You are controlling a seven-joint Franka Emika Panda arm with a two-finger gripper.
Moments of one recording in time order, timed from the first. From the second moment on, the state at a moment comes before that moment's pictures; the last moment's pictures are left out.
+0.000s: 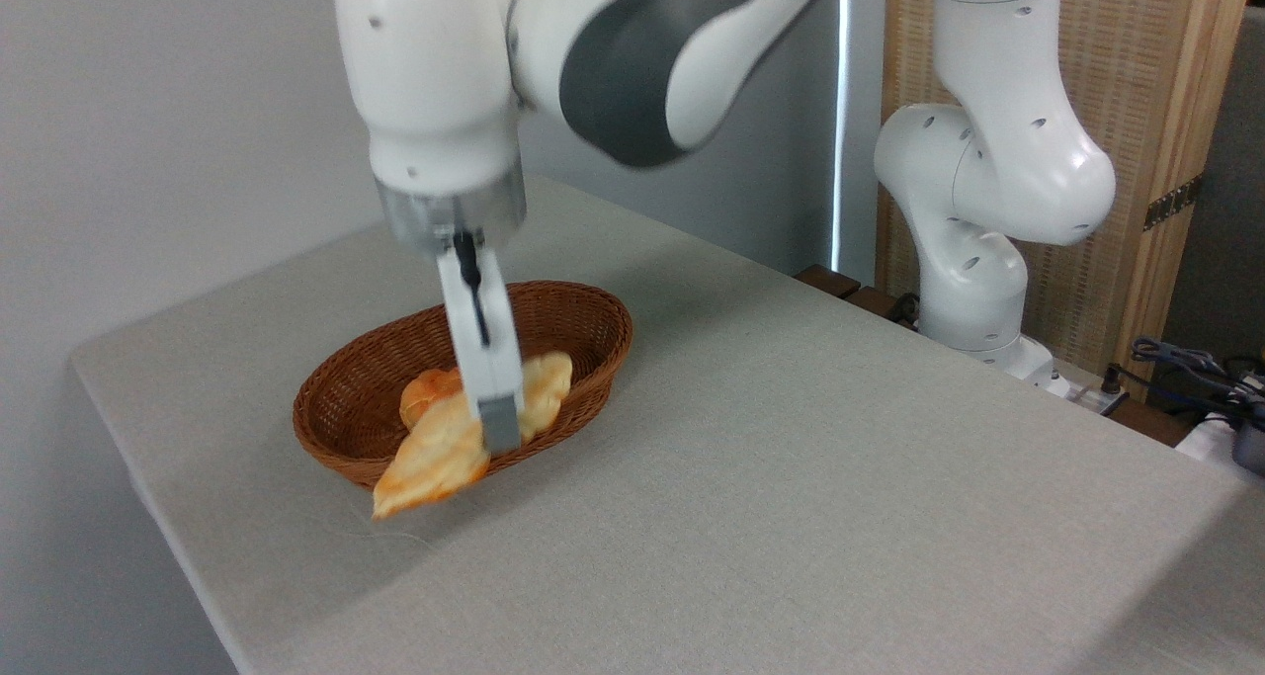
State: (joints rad) arm -0.02 0.08 0.03 -1.74 -0.22 1.77 1.24
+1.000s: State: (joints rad) arm -0.03 -0.01 -0.27 -1.85 -0.16 1.64 0.64
